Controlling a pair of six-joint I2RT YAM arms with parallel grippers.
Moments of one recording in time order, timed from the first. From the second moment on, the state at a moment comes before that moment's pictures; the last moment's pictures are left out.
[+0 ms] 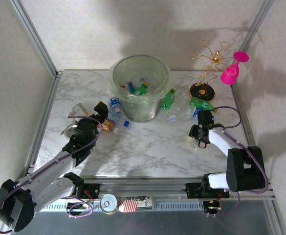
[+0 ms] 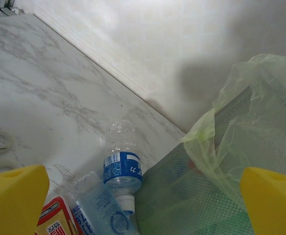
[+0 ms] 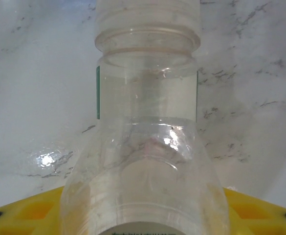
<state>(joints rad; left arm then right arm) -0.48 0.92 0.45 0.31 -0.59 -0.77 0.14 1.35 0.65 -0.46 0.11 0.48</state>
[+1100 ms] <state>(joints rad) -0.46 0.81 0.42 0.20 -0.57 -0.79 0.36 1.42 1.41 -0.04 -0.53 0.41</state>
